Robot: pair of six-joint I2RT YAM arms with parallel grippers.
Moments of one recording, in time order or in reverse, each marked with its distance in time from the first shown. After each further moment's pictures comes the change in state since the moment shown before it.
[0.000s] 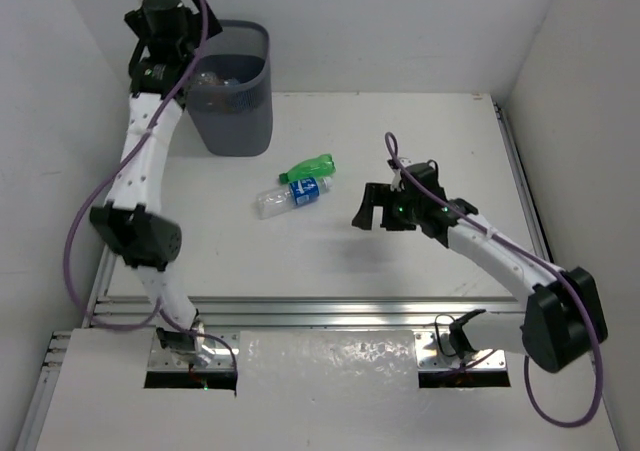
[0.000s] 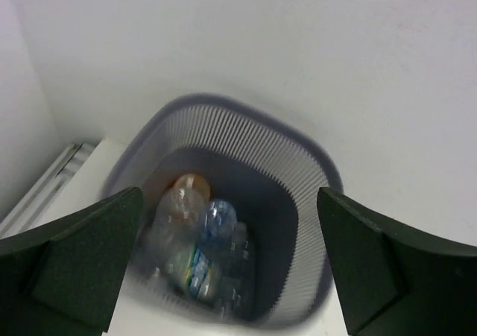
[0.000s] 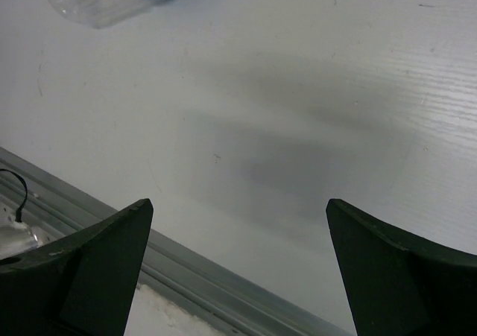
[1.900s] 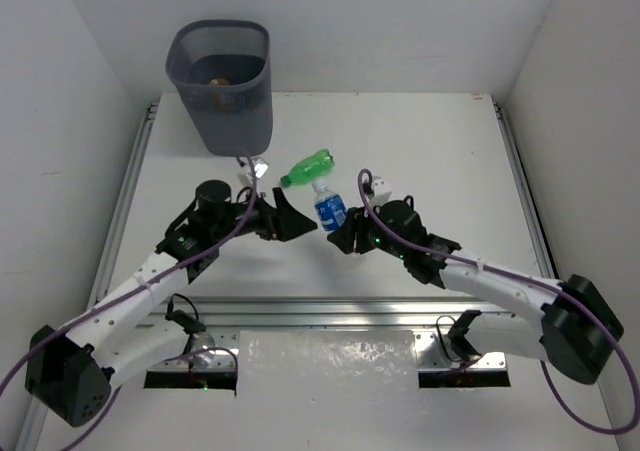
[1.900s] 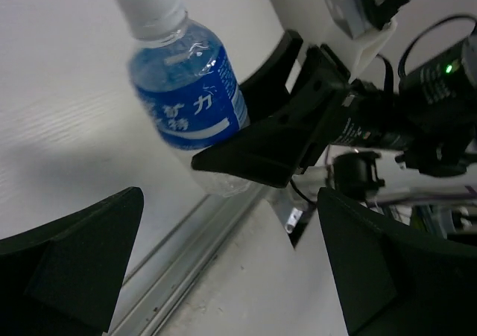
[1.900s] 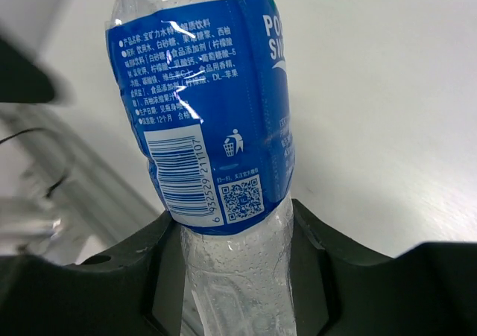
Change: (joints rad) left arm -0.341 -1.019 -1.619 0.335 0.912 -0.340; right arm 0.321 -0.031 -0.220 0.450 0.218 0.097
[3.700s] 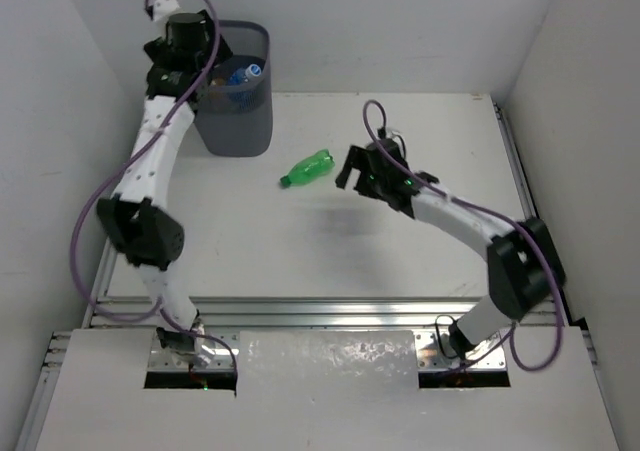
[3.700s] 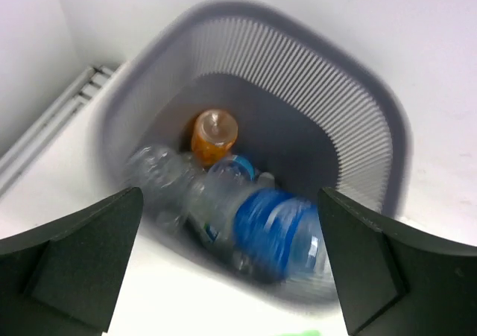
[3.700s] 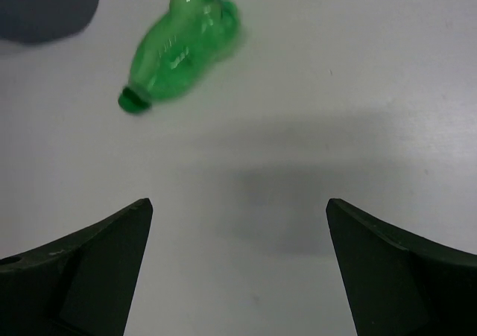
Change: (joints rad) left arm 0.310 1.076 1.564 -0.462 -1.008 0.235; right arm -0.236 0.272 0.391 -0.291 0.121 0.099
